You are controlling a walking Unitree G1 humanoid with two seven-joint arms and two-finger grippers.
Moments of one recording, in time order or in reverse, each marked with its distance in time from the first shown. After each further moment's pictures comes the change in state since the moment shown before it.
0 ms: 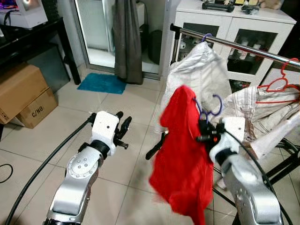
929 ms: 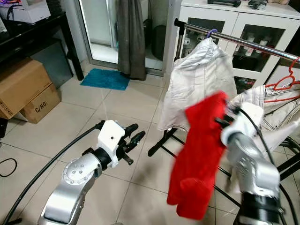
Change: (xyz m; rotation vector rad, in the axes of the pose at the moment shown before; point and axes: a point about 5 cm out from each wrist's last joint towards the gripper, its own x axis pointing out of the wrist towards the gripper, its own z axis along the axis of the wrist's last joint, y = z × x) left arm -0.014 -0.014 0.000 -0.025 0.008 -0.302; right arm 0.025 -0.064 0.001 0.139 0.138 -0.527
